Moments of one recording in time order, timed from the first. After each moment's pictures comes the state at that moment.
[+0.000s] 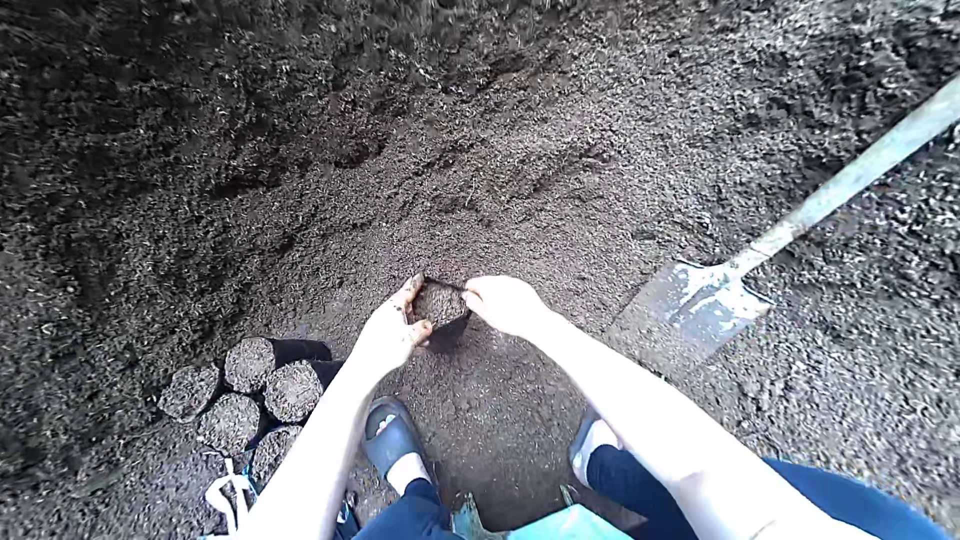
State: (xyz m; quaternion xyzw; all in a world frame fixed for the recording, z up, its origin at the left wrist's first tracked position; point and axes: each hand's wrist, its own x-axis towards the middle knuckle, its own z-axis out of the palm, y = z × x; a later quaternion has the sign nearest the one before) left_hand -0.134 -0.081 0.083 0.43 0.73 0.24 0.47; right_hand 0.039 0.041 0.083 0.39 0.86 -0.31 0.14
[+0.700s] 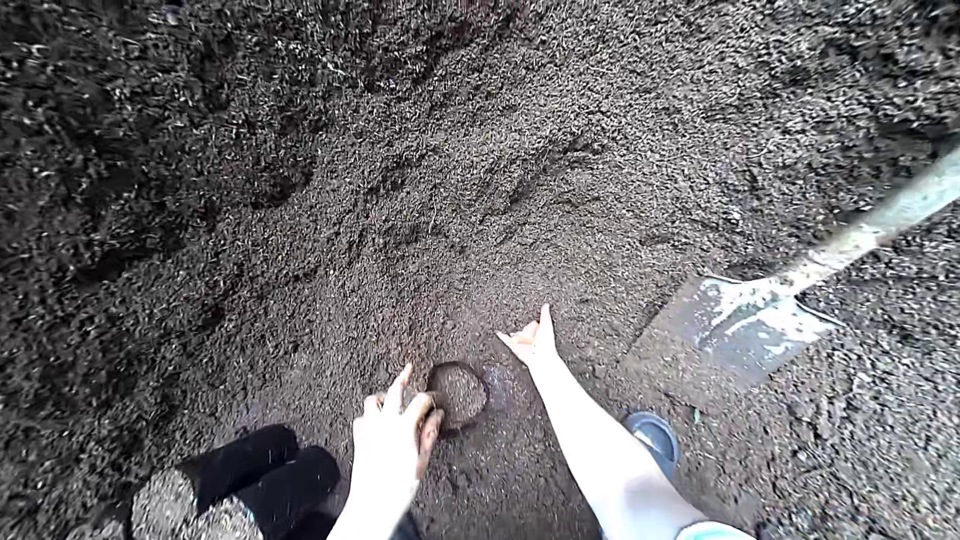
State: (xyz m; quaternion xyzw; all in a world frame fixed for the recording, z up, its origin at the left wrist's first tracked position) left_hand -0.092 -0.054 -0.004 0.60 0.76 0.10 0.24; right_hand 0.102 0.138 -0.164 0.54 -0.08 -0.69 -0.47
